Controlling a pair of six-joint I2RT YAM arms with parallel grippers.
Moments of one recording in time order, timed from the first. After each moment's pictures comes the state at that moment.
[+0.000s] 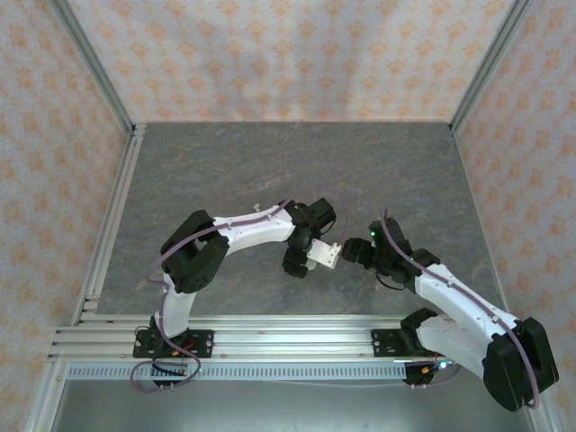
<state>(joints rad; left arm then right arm) -0.87 2.02 1.47 -0.86 0.08 0.98 0.47 0.95 0.48 -0.47 -0.07 0.75</state>
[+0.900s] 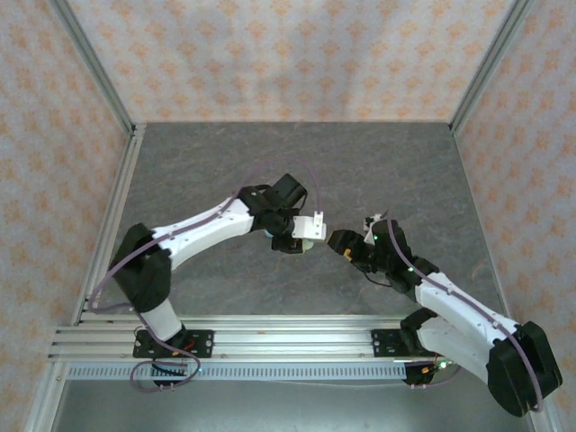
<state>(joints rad) -0.75 1.66 1.33 -0.79 0.28 0.77 0.52 0.89 0.39 -0.09 -0.32 1.03</state>
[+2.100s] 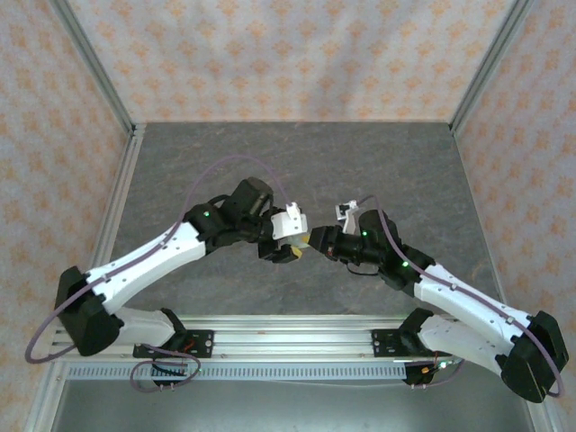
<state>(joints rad) -0.74 1.28 1.11 -0.61 0.40 0.49 0.73 0.93 0.60 -0.05 -0.40 1.12</state>
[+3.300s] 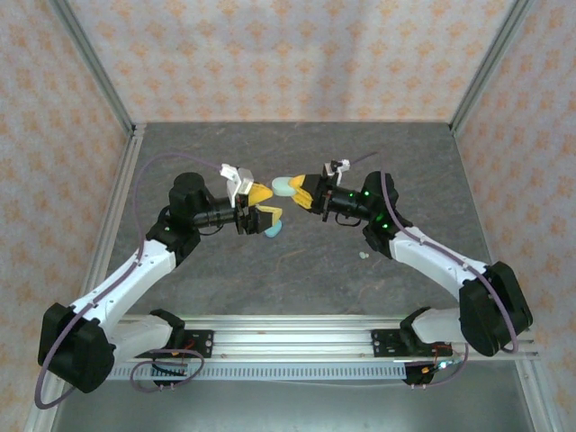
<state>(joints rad) -0.37 1.10 0.78 0.15 0.82 -0.15 0.54 1.30 0.77 0.61 -0.77 1.69</state>
